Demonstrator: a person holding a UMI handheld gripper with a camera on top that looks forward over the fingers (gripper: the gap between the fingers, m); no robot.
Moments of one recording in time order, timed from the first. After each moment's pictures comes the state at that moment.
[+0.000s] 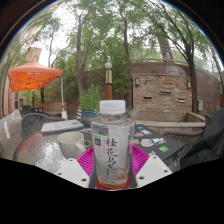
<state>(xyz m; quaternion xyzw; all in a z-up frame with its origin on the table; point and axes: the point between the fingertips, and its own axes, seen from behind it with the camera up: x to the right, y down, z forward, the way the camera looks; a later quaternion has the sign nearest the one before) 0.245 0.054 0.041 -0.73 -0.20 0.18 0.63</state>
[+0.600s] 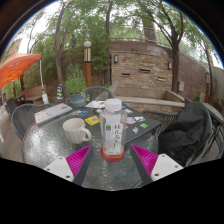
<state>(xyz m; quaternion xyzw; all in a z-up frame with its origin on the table) 0.276 -0.042 0.048 -0.83 -0.12 0.07 0.54</state>
